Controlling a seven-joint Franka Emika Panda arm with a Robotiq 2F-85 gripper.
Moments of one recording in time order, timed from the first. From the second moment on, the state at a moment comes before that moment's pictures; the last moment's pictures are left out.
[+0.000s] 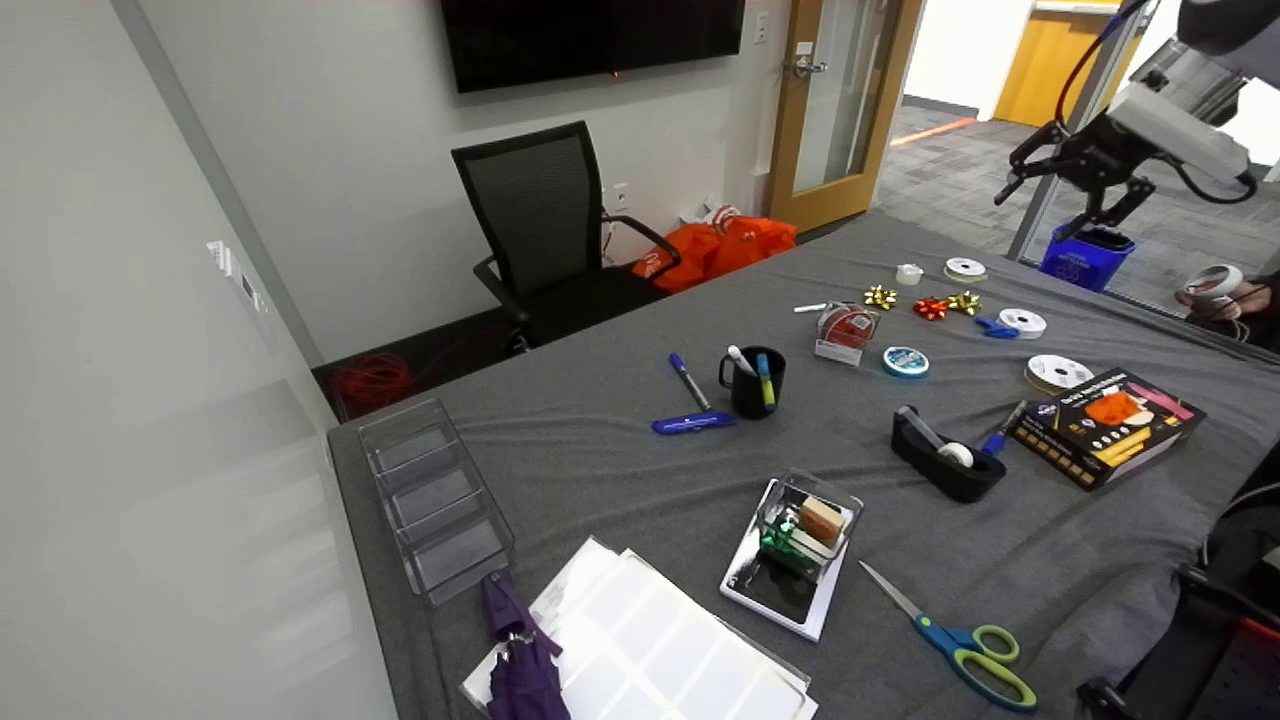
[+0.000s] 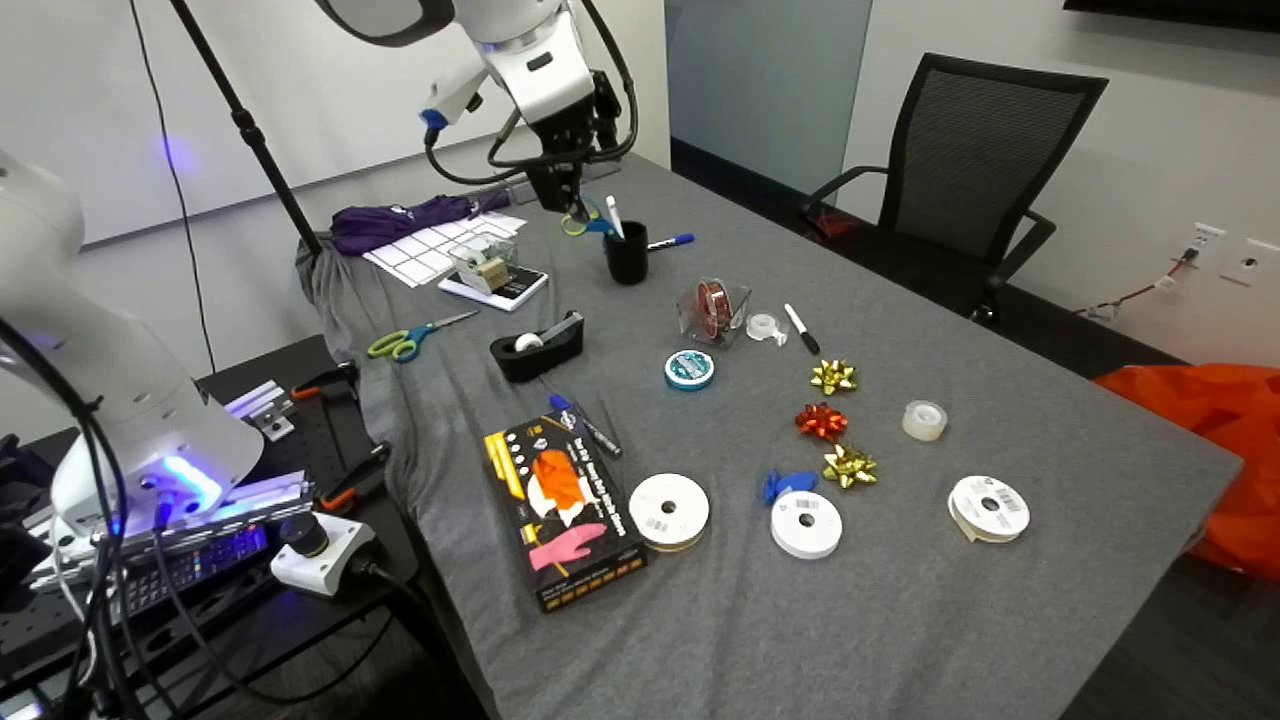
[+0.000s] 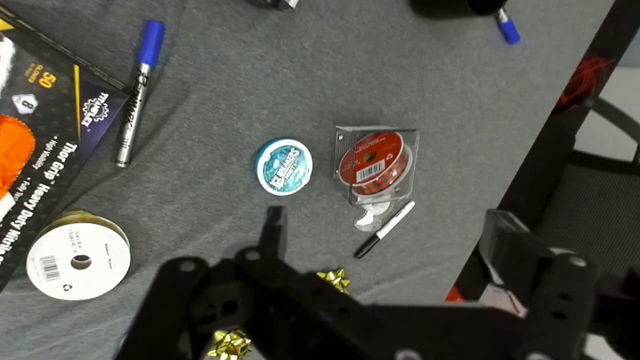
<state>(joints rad) -0.13 -0.08 -0.30 -2.22 0.44 2.39 0.35</state>
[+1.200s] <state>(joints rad) -0.13 0.15 -0.23 -2.06 0.08 2.44 1.10</state>
